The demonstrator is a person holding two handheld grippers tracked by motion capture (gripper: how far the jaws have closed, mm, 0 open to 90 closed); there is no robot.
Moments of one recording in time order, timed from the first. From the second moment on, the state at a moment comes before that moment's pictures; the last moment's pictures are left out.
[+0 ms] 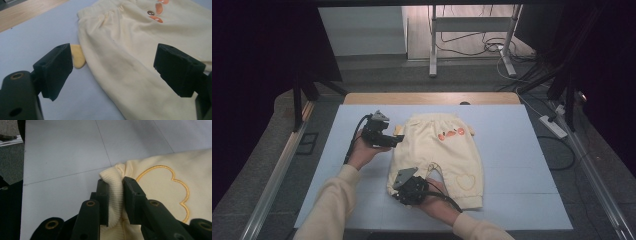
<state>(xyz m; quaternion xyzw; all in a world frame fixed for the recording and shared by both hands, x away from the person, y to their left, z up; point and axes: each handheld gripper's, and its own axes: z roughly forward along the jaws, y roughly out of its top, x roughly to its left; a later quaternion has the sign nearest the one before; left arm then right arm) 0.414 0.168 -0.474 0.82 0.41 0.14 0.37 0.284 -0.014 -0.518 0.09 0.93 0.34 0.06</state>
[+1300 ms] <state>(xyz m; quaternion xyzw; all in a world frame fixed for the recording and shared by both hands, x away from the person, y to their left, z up) 0.472 0.169 -0.523 0.82 0.45 0.12 0.34 0.283 -0.016 -0.518 0.09 0.93 0.34 0.06</state>
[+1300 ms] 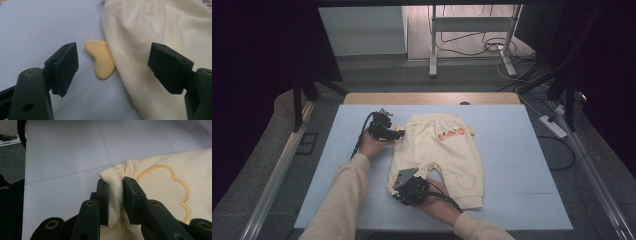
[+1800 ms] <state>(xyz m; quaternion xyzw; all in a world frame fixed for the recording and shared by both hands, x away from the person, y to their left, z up) 0.481 0.162 -0.531 0.83 0.45 0.11 0.32 0.284 -0.016 -0.520 0.09 0.93 0.34 0.06</state>
